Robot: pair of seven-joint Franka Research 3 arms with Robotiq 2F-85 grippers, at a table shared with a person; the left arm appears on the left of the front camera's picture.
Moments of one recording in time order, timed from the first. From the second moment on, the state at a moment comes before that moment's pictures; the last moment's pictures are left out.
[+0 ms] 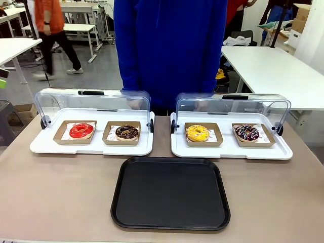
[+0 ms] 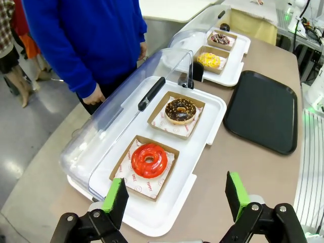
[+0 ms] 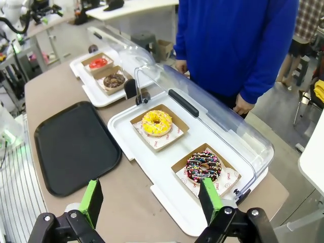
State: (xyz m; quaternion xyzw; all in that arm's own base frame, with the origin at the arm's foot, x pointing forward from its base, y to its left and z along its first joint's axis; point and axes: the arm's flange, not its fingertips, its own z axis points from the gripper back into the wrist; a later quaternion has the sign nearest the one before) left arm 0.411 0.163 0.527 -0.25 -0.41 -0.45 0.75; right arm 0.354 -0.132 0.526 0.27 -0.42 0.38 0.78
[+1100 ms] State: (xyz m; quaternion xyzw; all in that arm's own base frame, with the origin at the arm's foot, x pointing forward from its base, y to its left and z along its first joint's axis) left arm 0.411 0.163 0.527 -0.25 -0.41 -0.45 0.75; right arm 0.354 -0.133 0.526 0.27 -0.42 0.38 0.78
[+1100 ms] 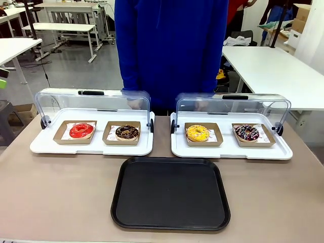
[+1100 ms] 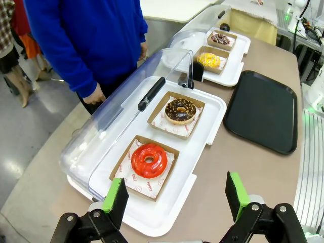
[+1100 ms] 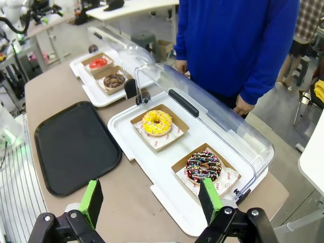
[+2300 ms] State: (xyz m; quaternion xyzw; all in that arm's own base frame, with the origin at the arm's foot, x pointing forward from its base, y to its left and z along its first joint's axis) left arm 0.411 0.163 0.527 -0.25 -0.41 -0.45 0.75; right arm 0.354 -0.133 0.526 0.27 -0.42 0.38 0.78
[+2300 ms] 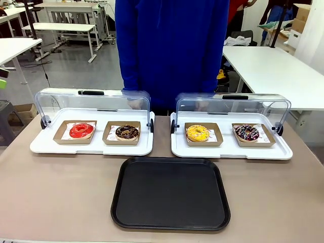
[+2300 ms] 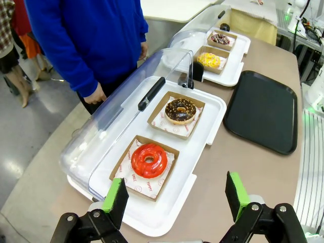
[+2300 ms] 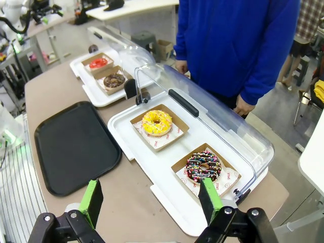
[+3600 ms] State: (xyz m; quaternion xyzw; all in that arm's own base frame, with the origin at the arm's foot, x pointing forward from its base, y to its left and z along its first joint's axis) left arm 0.411 0.163 0.527 -0.25 -0.41 -0.45 0.75; right arm 0.354 -0.133 0.525 0.27 -0.42 0.38 0.78
